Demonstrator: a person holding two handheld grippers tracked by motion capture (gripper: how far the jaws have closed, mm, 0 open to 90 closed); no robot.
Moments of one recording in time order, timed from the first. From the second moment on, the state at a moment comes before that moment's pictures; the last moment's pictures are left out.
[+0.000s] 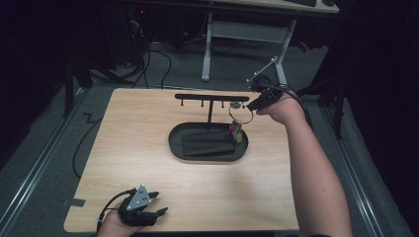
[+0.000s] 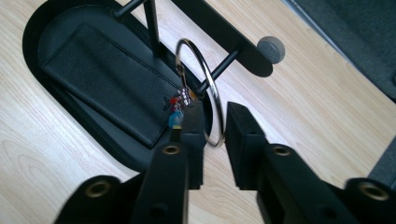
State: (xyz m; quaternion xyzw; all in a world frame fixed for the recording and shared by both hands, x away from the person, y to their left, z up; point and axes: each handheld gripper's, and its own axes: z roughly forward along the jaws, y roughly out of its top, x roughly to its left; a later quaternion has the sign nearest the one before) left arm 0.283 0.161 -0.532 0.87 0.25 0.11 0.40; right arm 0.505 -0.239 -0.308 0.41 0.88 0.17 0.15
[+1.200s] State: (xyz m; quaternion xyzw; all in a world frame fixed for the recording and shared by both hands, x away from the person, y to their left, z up) left arm 0.281 0.153 -0.532 0.88 0.24 0.11 0.41; right arm 0.375 -0.263 -0.406 0.46 0.80 0.30 0.24
